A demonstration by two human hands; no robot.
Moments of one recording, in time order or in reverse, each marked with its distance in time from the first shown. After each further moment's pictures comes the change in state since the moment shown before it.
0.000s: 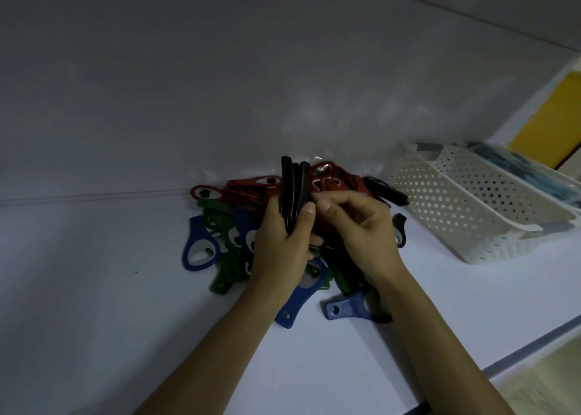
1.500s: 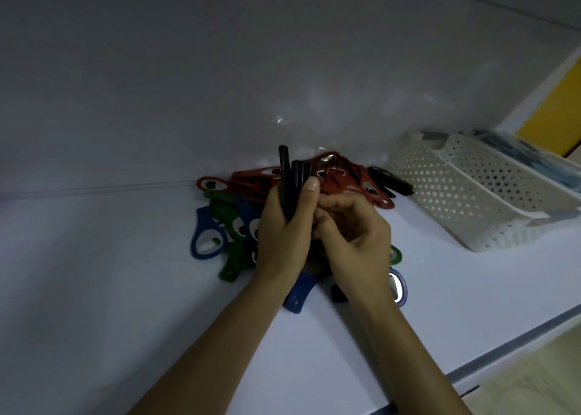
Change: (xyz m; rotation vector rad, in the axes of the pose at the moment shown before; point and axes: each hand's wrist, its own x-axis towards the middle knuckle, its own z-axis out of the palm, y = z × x) left_hand 0.001 0.005 -0.001 -0.127 0.055 -0.048; right_hand -0.036 -0.019 0.038 -0.027 0.253 0.015
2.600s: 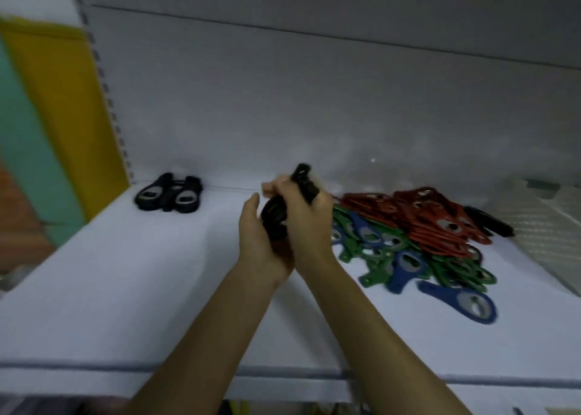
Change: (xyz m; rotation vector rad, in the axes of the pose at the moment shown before) left_hand -0.073 0.101 -0.143 -0.853 0.164 -0.267; right_hand -0.056 -0.113 0.162 0.513 -0.251 0.281
